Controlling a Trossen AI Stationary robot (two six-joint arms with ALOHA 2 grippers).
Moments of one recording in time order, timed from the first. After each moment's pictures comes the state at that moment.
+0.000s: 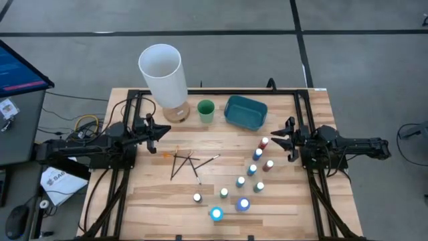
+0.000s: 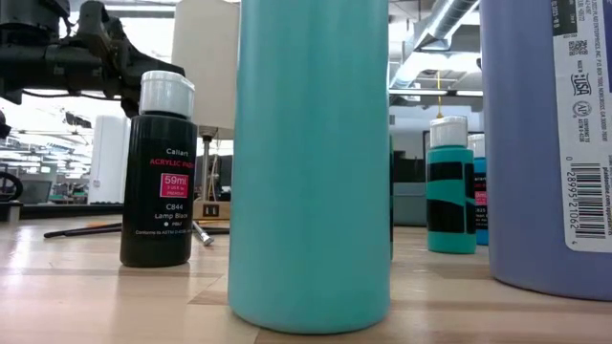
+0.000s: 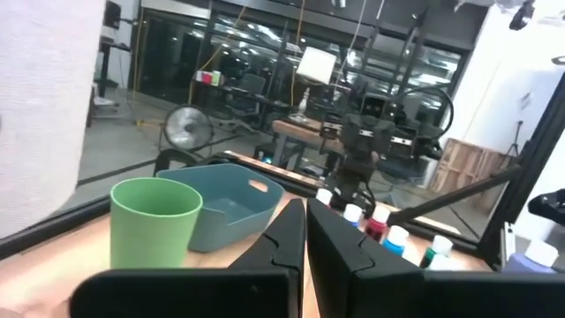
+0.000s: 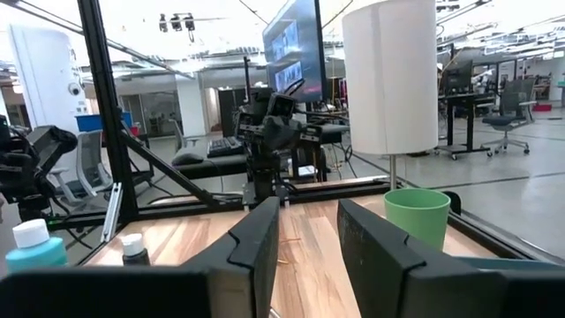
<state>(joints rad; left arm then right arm) 0.21 0.32 0.02 0.42 -0.08 -0.25 -0.01 0.01 0.01 0.17 0.09 0.09</state>
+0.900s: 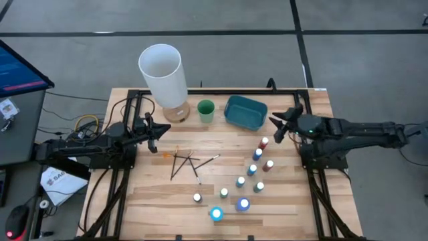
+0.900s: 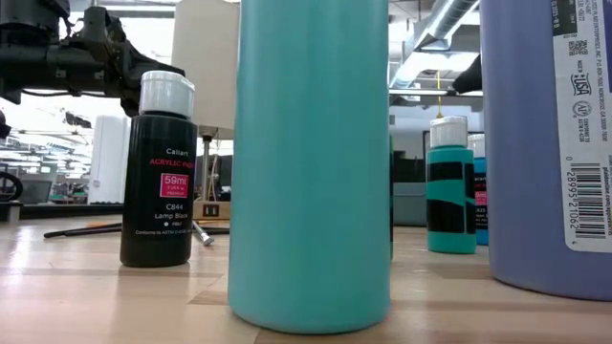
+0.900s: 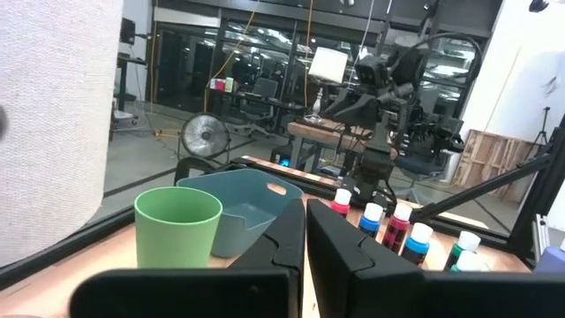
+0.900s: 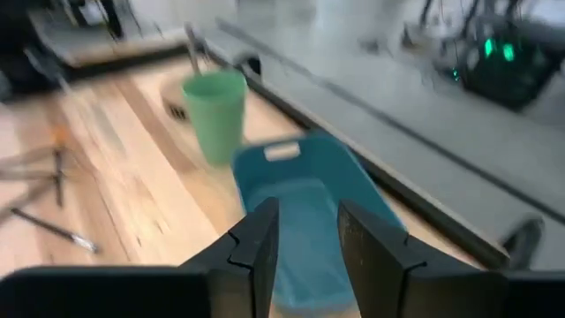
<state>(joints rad) 0.21 0.32 0.02 0.41 -0.11 -0.19 -0.02 0.63 0.59 -0.48 0.62 0.26</state>
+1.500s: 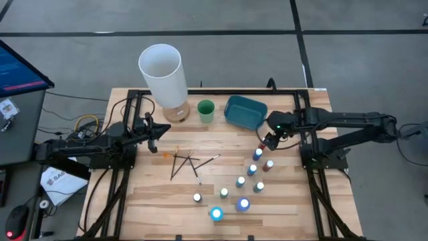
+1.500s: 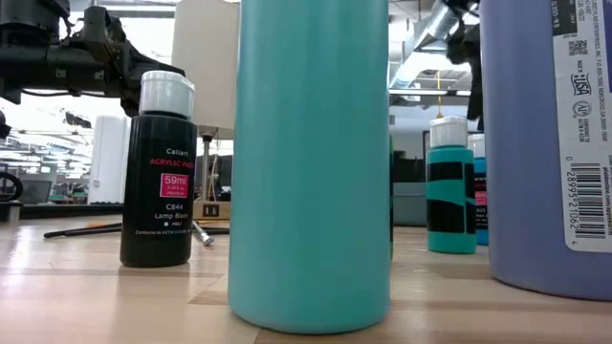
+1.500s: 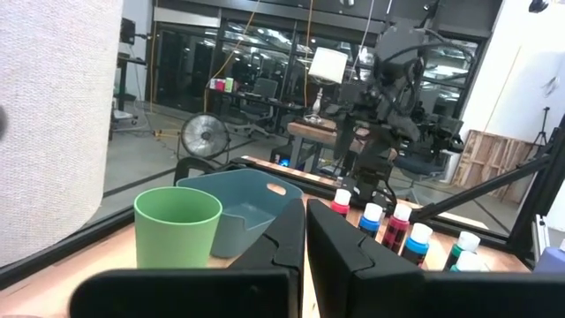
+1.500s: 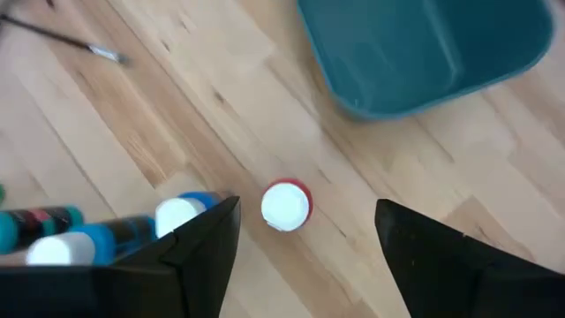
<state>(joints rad) 0.21 0.32 0.02 0.42 -0.11 -0.19 -0.11 1.08 0.92 -1.00 0.19 0.55</state>
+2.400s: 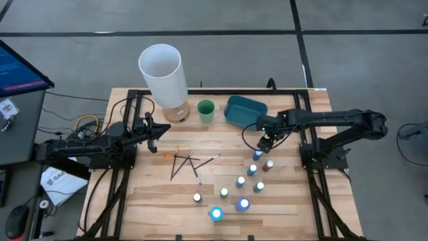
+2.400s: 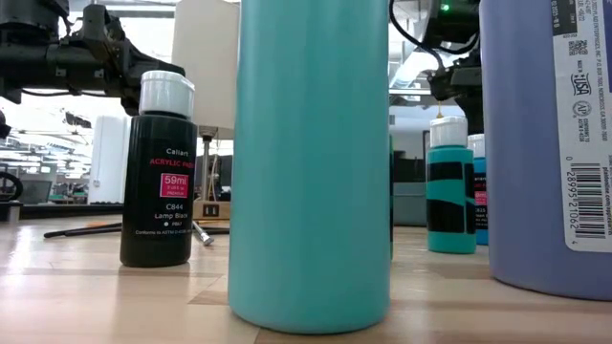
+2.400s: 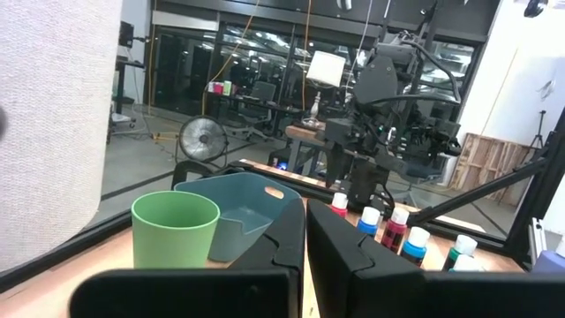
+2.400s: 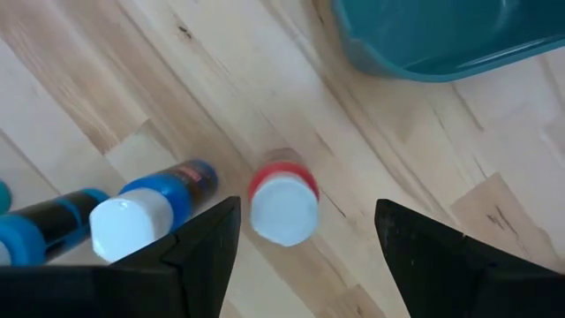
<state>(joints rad) 0.21 0.32 0.02 0.43 -0.11 -0.19 -0.15 1.28 0.92 -0.99 0.13 0.49</state>
